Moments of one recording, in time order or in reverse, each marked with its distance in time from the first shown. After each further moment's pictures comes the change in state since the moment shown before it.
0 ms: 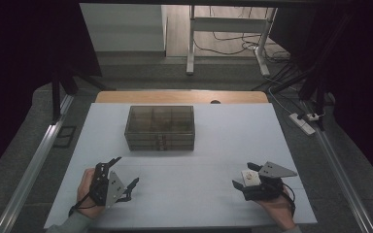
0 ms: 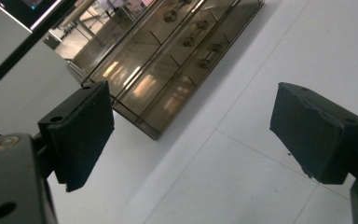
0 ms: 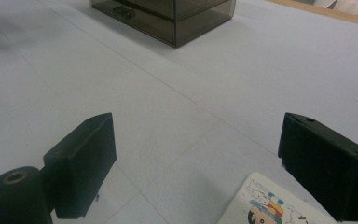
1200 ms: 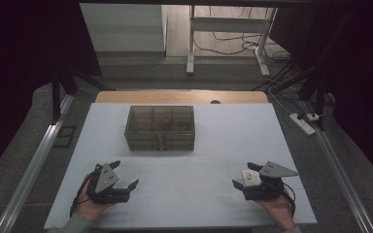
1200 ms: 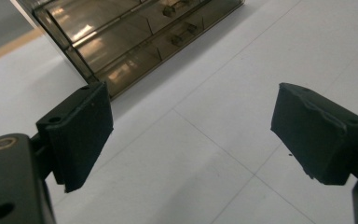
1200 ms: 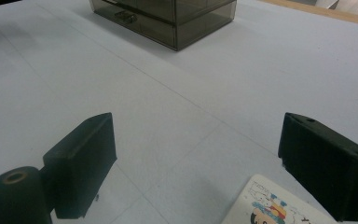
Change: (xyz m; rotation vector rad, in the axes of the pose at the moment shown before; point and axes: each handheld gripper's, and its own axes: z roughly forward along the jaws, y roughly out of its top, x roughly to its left) left arm 0.014 -0.002 0.000 0.087 -0.204 -0.344; right arm -0.001 0.000 -0.001 -0.007 0.008 0.015
